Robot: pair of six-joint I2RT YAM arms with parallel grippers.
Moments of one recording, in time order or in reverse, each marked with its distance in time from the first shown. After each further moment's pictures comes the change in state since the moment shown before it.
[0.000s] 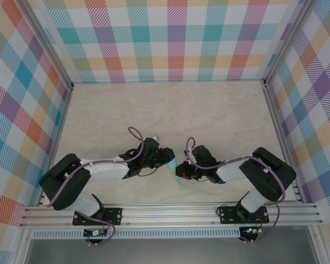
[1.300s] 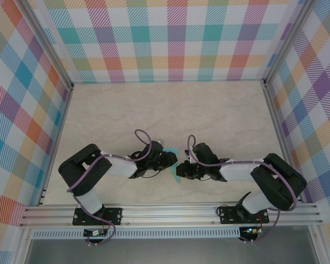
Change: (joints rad) left arm 0.000 0.204 -0.006 0.169 0.041 -0.006; right arm -0.010 -0.130 0.048 -0.248 -0.026 -0.043
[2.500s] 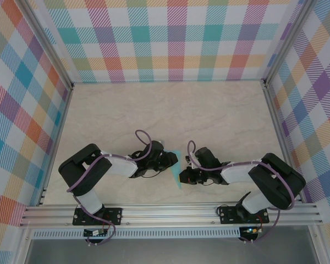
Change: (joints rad) left arm -0.003 0.000 0.016 -0.035 0.019 -0.042; right arm -0.002 0.026 -0.074 0.038 -0.065 -0.099
